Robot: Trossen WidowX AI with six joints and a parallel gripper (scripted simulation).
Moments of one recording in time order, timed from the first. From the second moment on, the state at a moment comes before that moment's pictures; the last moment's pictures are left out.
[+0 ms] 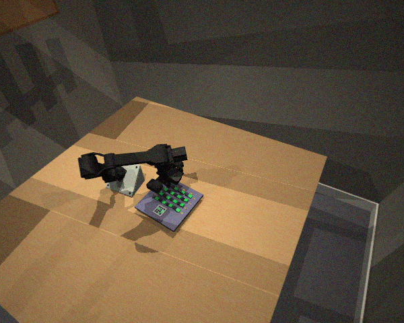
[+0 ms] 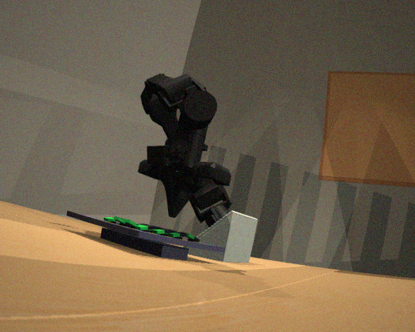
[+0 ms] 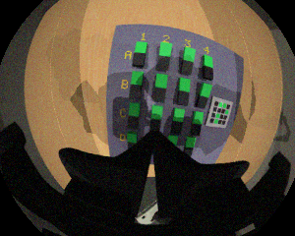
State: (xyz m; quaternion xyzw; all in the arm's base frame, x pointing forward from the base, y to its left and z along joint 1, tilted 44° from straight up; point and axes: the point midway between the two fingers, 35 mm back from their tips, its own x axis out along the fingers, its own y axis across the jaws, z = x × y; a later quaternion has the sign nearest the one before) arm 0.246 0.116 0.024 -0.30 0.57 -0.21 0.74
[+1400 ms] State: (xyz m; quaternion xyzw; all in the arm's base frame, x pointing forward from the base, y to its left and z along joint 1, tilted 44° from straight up) arm 0.250 0.100 0.010 -0.30 0.57 -0.21 0.74
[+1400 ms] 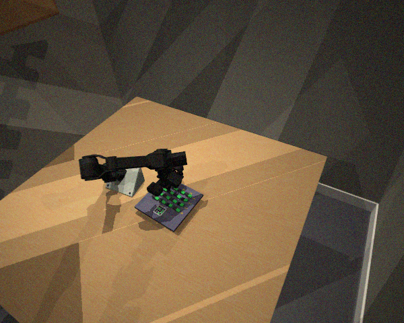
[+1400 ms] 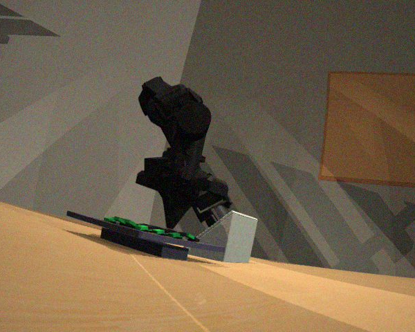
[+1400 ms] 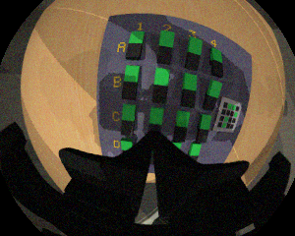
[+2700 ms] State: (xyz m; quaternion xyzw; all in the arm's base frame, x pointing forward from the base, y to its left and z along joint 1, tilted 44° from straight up) arm 0.251 0.097 0.007 -0.30 0.57 -0.21 0.74
